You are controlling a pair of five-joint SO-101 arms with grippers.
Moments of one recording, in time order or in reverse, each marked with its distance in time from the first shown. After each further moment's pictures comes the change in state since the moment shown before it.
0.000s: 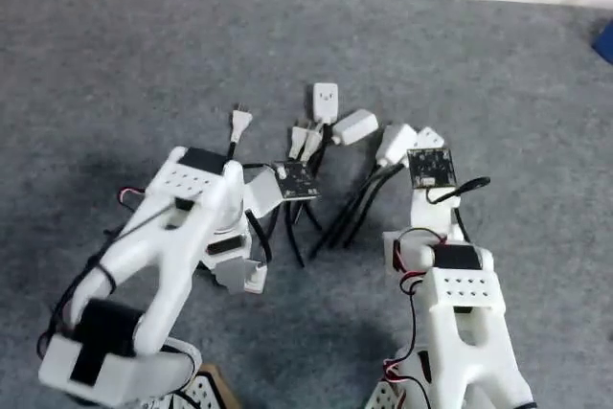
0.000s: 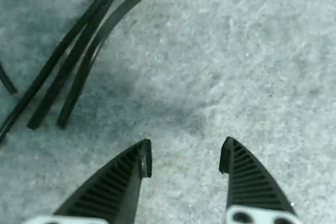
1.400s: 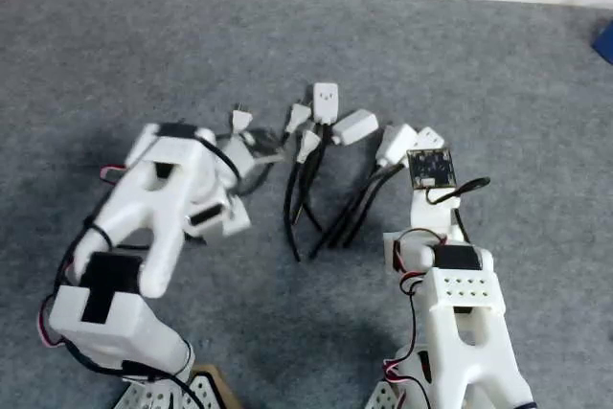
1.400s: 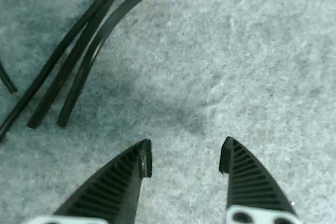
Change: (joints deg) left arm -12.4 13.4 -13.2 -0.4 1.1; right arm 0.0 0.0 0.2 0.0 0.0
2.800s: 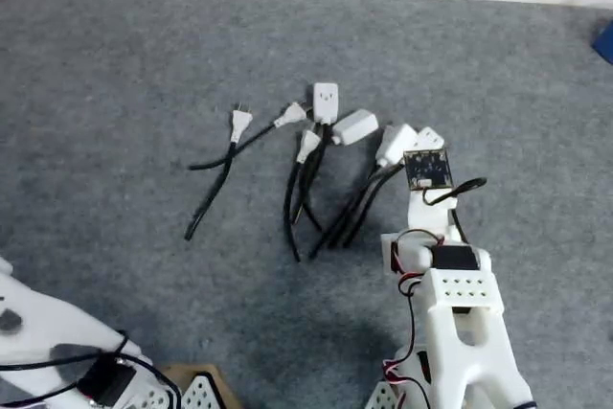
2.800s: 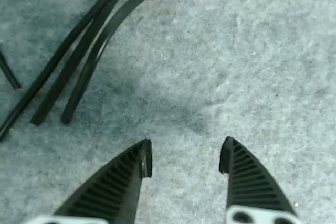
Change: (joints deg) left arm -63.1 48.8 -72.5 -3.3 -3.7; right arm -0.8 0.0 0.3 0.0 0.0
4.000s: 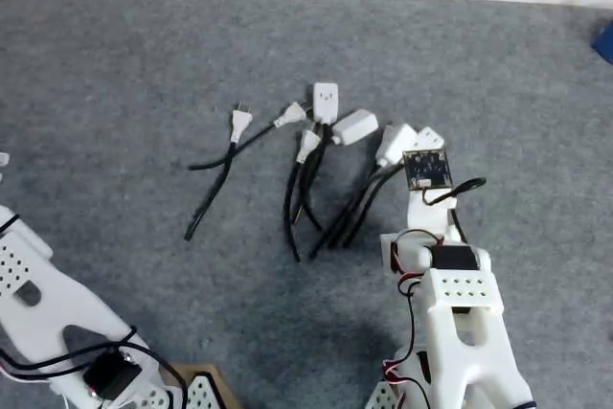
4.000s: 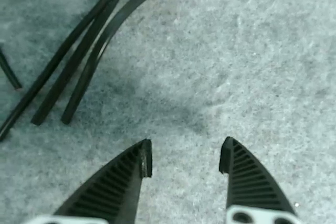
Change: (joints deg) left arm 10.7 14.9 -44.7 25.9 15.6; right arm -0.2 0.0 0.0 0.0 0.0
